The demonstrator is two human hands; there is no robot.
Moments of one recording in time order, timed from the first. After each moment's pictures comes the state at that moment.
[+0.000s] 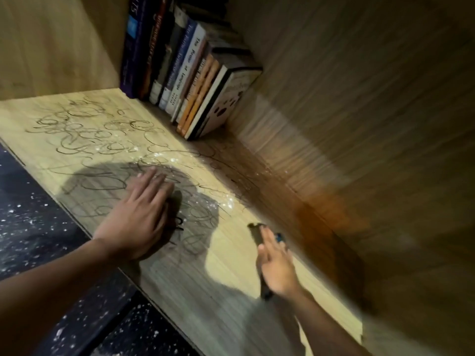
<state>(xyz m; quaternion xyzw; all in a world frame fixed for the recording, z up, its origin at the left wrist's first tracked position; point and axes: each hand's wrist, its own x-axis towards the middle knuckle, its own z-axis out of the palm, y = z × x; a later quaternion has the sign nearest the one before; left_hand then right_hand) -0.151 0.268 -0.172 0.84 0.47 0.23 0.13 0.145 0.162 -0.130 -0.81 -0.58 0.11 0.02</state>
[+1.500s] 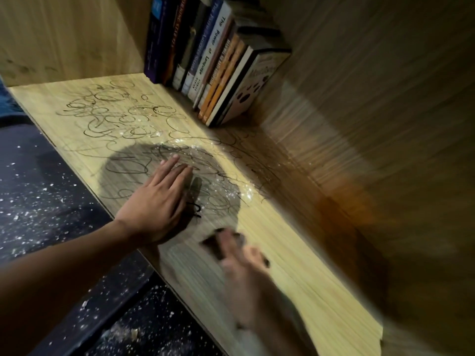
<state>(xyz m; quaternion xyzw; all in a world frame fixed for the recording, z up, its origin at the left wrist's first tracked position) -0.151 0.270 -0.176 0.84 0.47 0.24 0.12 0.051 0.135 -0.119 -0.72 -0.67 0.17 -0.02</state>
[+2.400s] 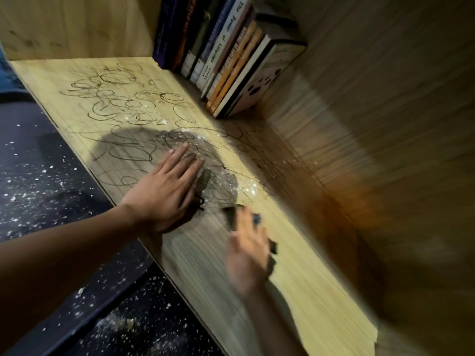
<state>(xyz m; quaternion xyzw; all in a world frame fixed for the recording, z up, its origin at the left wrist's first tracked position) -0.144 0.275 -0.179 0.85 0.46 0.24 0.08 0.034 0.165 -0.143 -0.79 -0.60 0.10 0.06</state>
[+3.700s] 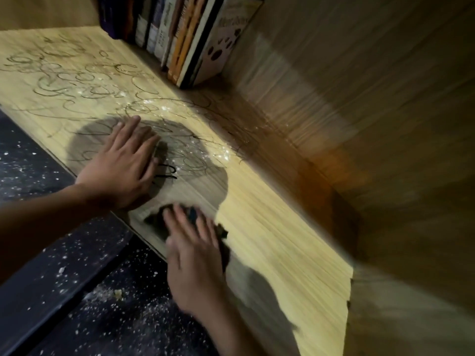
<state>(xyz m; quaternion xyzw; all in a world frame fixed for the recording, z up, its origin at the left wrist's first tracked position) -0.155 0.264 -0.184 0.85 0.48 0.23 0.06 -0.008 0.091 -0.137 -0.67 -0.71 0.19 0.09</state>
